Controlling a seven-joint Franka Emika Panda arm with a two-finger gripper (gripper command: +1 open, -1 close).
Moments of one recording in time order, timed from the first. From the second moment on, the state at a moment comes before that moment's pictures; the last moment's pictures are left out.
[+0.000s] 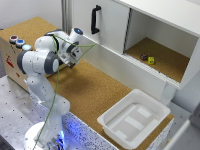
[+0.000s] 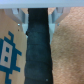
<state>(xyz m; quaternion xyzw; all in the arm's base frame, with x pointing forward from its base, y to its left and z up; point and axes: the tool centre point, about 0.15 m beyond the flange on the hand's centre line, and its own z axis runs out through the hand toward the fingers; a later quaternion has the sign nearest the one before) 0.356 0.220 0.297 -0.99 -0.01 0.04 0.17</state>
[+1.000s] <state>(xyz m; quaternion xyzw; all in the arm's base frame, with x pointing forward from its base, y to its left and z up) 0.355 0.144 0.275 -0.99 -0.03 0.02 0.14</state>
